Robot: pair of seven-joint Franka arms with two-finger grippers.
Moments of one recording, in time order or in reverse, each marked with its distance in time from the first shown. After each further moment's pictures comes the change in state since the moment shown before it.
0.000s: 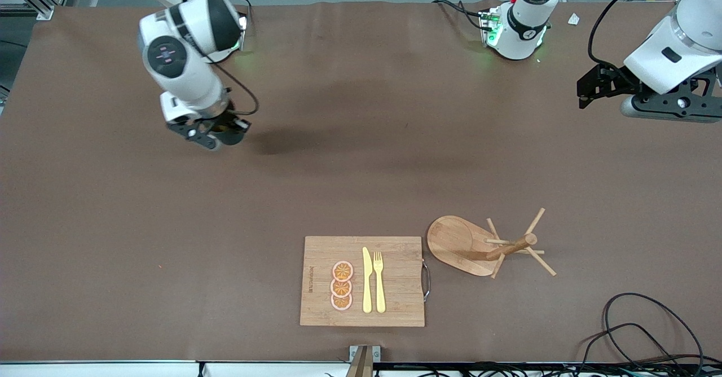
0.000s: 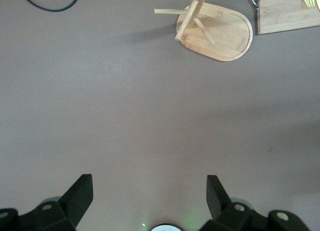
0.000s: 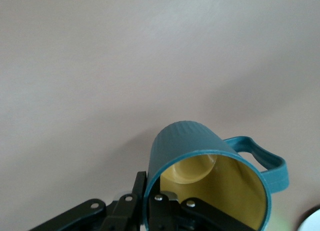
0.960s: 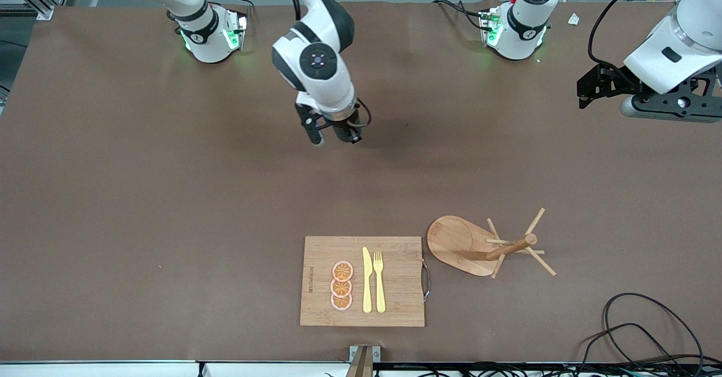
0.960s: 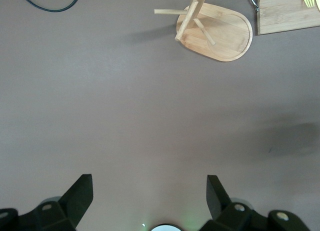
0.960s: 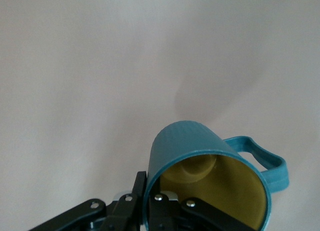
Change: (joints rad) left arm 0.000 0.000 0.000 0.001 0.000 0.000 0.000; right arm 0.348 0.454 -0.002 0.471 0.137 0.140 0.936
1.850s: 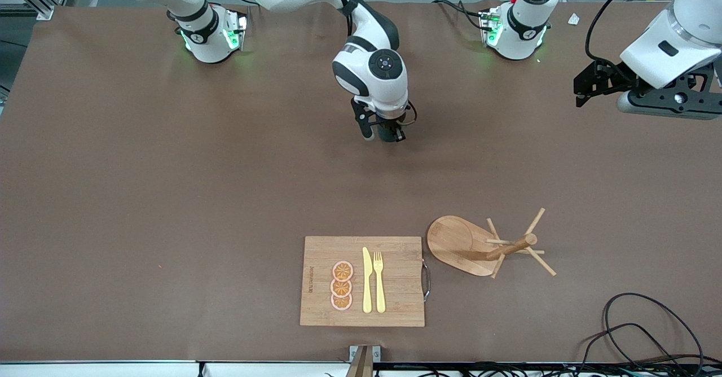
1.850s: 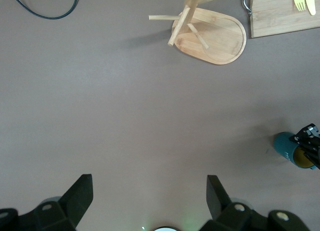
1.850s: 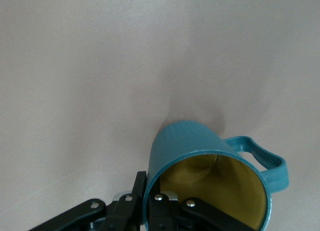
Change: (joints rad) left arm -0.001 0.007 -0.017 0.019 0.000 0.000 0.000; right arm 0.152 0.275 -0.010 0.217 -0.087 0.085 0.202
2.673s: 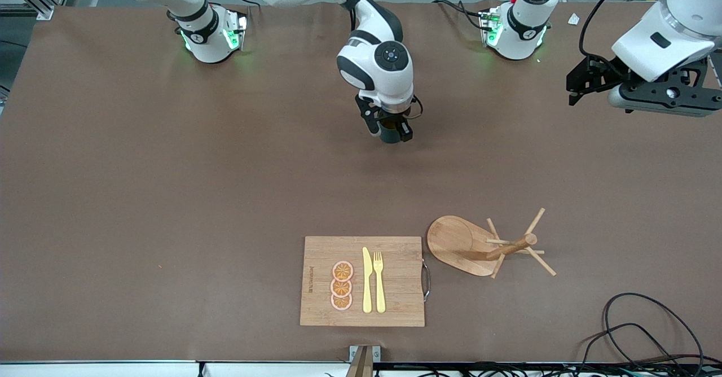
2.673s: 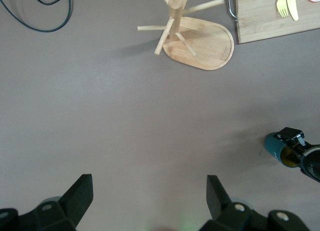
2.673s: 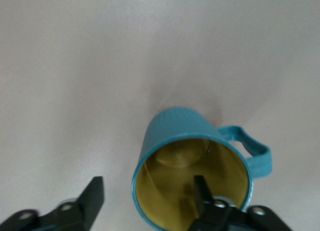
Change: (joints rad) left arm -0.005 0.008 -0.031 0.037 -0.005 0.001 0.002; right arm 0.026 -0.001 0.001 0.022 -0.017 -0.008 -0.029
